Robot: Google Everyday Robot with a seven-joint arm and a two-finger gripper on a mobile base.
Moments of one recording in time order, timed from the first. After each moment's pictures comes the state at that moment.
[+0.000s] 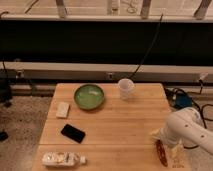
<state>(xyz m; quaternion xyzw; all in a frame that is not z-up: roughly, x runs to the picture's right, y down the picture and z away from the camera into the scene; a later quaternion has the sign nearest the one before) 0.294 0.304 0.748 -0.32 -0.15 -0.29 0.89</state>
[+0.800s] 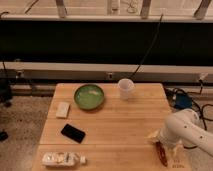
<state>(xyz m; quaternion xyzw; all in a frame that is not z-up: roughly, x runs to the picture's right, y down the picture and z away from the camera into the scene) 0.294 0.314 0.753 -0.32 -0.18 -0.38 0.85</state>
